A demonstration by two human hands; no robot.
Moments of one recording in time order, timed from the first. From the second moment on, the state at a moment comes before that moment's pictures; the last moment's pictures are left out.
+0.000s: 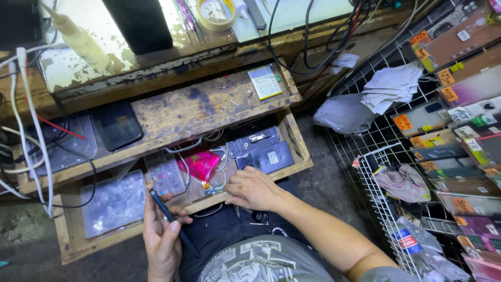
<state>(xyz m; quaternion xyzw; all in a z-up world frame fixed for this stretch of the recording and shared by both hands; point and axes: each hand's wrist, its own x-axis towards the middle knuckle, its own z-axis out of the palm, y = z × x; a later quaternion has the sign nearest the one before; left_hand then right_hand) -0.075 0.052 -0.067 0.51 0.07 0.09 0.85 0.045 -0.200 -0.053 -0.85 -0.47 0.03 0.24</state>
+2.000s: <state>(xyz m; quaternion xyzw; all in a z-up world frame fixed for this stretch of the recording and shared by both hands) -0.072 0.052 -0.082 0.54 0.08 0.10 0.83 0.128 -0.235 0.077 -0.83 -0.33 -0.18 0.41</state>
